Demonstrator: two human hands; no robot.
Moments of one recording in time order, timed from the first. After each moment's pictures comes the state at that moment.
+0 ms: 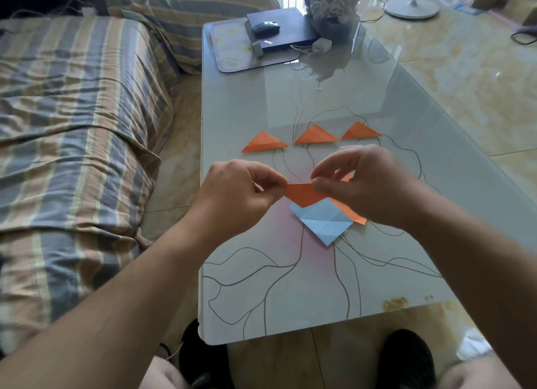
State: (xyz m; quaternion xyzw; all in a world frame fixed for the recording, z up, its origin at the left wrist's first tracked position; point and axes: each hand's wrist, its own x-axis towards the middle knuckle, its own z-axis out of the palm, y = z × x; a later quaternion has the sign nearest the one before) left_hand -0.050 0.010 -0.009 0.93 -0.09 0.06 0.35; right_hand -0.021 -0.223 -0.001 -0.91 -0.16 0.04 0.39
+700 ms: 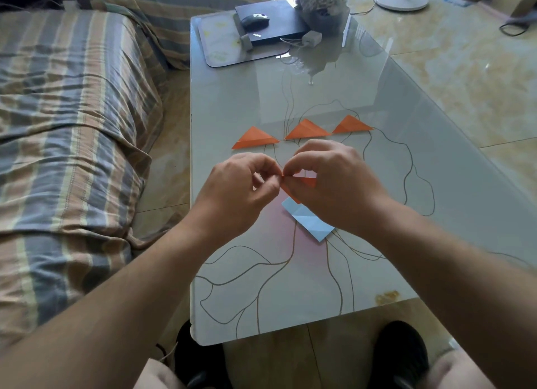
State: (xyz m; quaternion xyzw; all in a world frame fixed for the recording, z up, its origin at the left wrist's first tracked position) left_hand -0.044 -0.002 -0.018 0.92 -0.11 0.06 0.37; right_hand -0.022 -0.192 -0.021 -0.90 -0.25 -0.12 0.34
